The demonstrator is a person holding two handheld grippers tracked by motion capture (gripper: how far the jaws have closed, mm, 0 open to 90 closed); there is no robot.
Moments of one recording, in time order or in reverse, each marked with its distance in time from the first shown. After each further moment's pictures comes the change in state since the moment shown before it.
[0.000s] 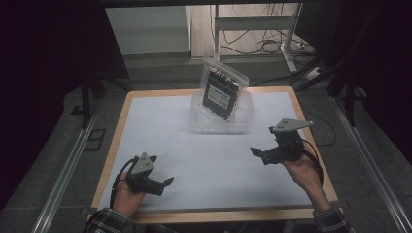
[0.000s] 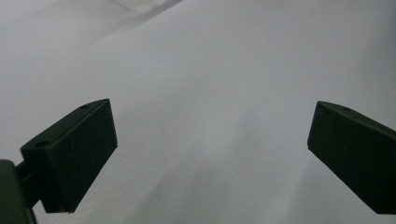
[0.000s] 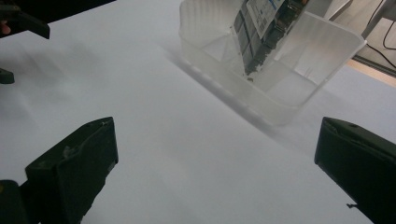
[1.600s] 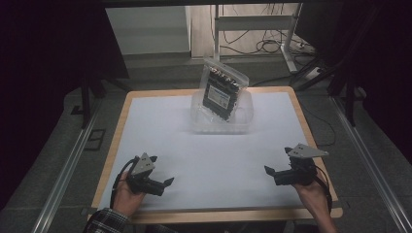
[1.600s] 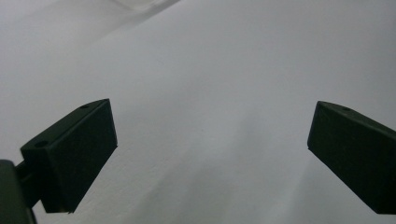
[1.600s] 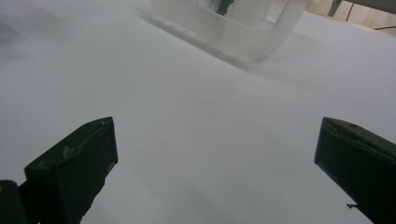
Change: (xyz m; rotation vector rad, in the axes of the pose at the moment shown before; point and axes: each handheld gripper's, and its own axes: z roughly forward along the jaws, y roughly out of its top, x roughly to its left) left arm -0.001 0.000 0.000 0.004 0.002 0.005; right arm 0.001 -0.083 -0.014 -0.020 -0.107 0.059
